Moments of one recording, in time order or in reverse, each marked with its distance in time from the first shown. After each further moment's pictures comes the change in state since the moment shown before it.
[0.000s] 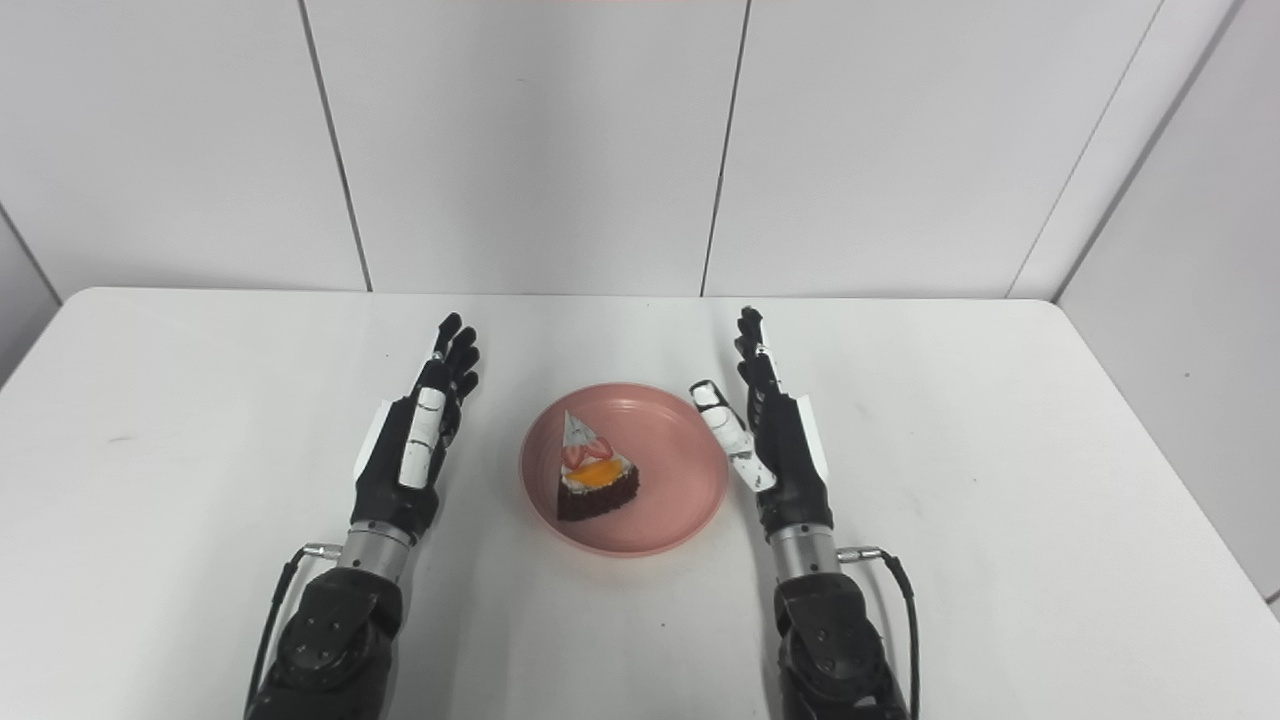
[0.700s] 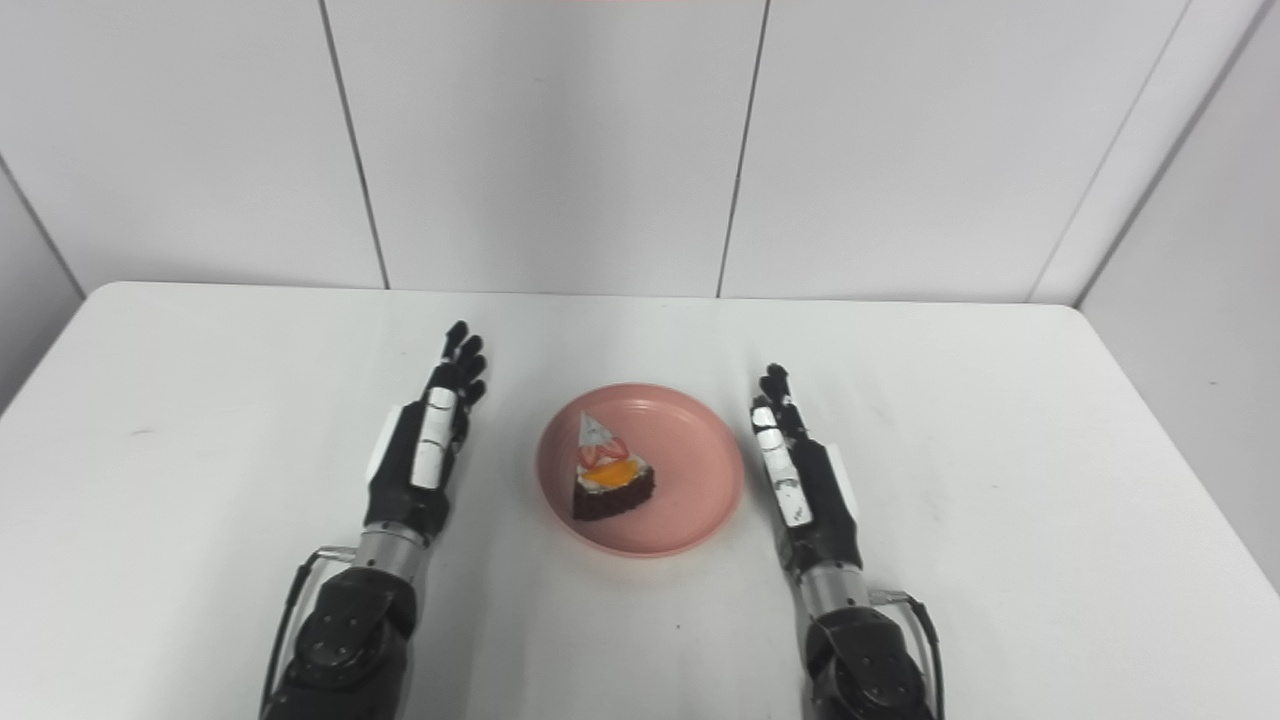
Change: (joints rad) left arm 0.013 -0.032 -0.004 -0.012 0.009 0.057 0.034; right arm 0.053 -0.022 -0.022 0.007 0.126 0.103 0.067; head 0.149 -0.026
